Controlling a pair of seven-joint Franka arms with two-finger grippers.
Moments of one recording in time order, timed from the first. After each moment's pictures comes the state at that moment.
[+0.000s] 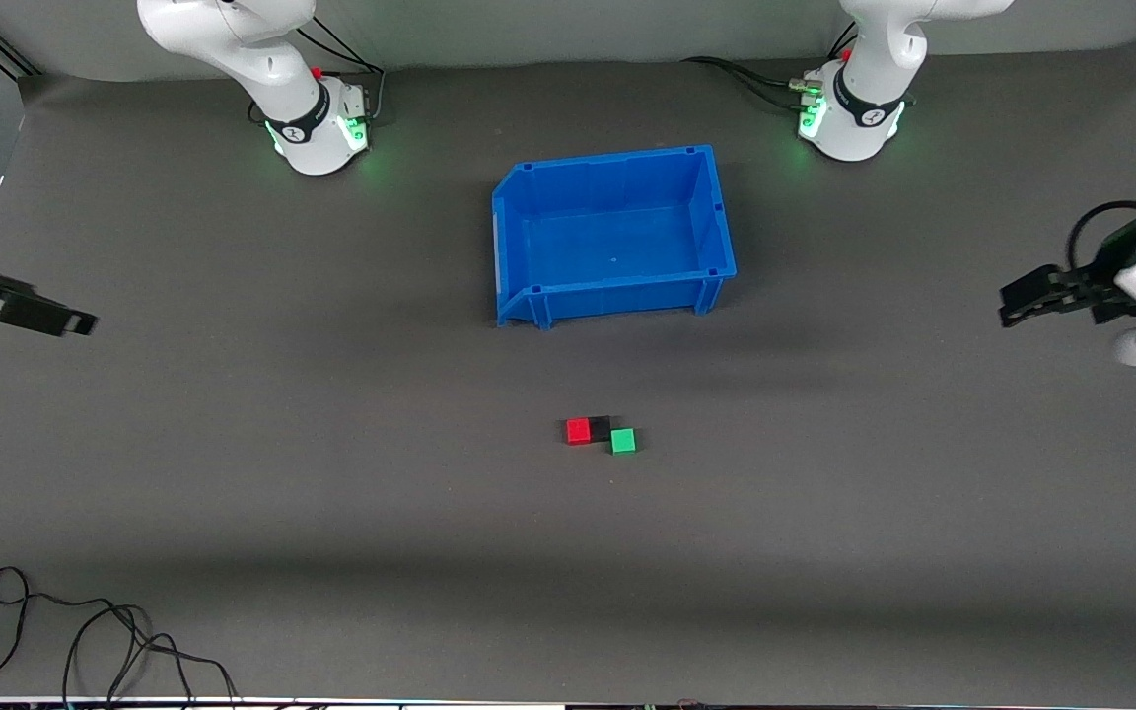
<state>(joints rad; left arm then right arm) -0.07 0.10 0.01 -1.52 0.00 1.60 -0.07 0.25 0.23 -0.43 -1.26 0.18 1.31 0.23</state>
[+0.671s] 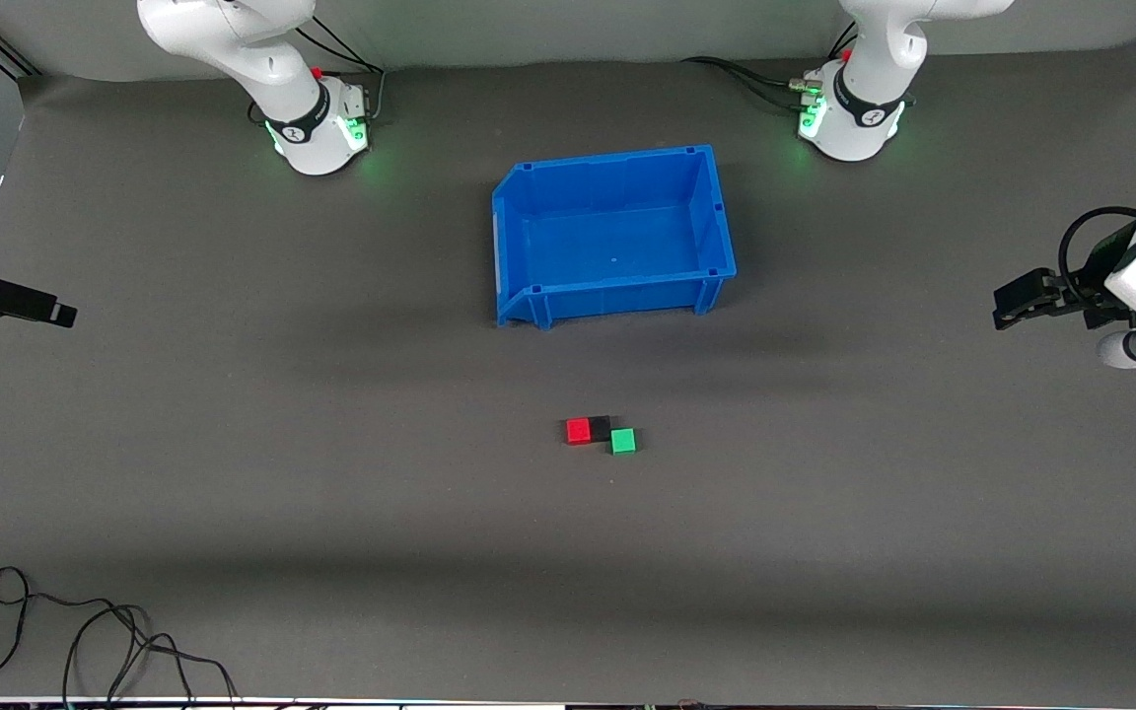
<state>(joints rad) -0.07 0.10 0.02 -1.54 -0.01 1.58 -0.04 0.29 0.23 -0.47 -1.29 0.16 1.34 0.05</state>
